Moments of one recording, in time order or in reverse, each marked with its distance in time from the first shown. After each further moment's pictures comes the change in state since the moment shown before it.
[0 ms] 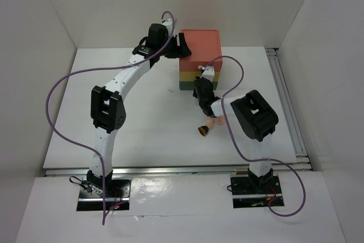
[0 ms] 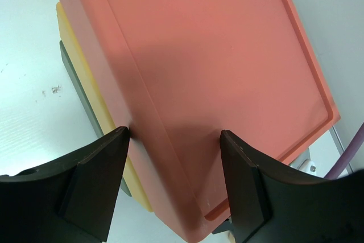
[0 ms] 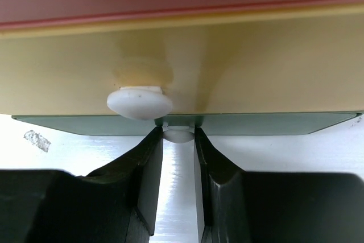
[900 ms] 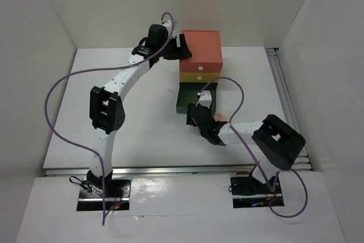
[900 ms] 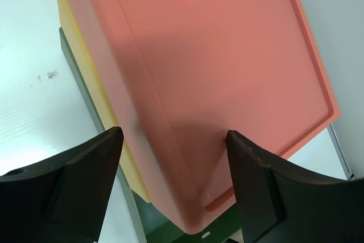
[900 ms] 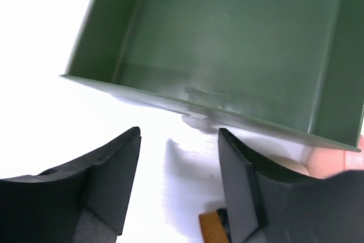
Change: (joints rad) left arm -0.003 -0.021 -0.021 -0.024 0.001 -0.016; right arm 0.286 -0.391 -0.397 -0.139 0.086 0.145
